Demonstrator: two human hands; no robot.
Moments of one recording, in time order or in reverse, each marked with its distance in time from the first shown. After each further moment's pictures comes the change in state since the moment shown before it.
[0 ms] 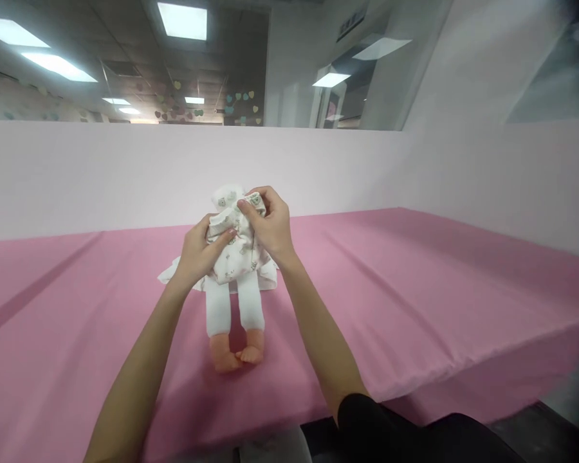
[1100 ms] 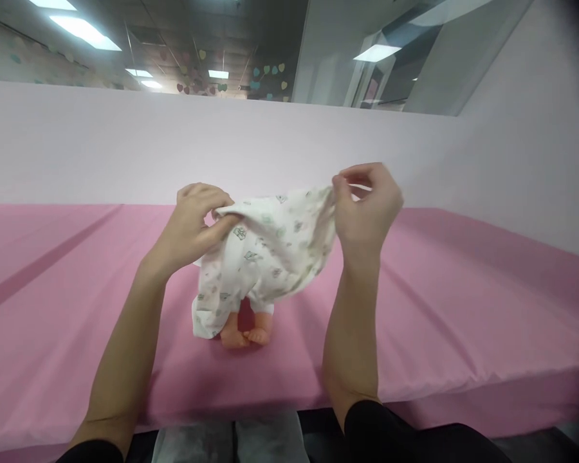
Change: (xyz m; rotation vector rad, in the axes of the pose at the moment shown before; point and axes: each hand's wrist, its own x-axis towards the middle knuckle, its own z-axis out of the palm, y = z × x) left_hand -0.019 0.039 -0.048 0.389 -0.113 0.299; right_hand -0.010 -0.018 -0.070 -0.387 0.323 -0.059
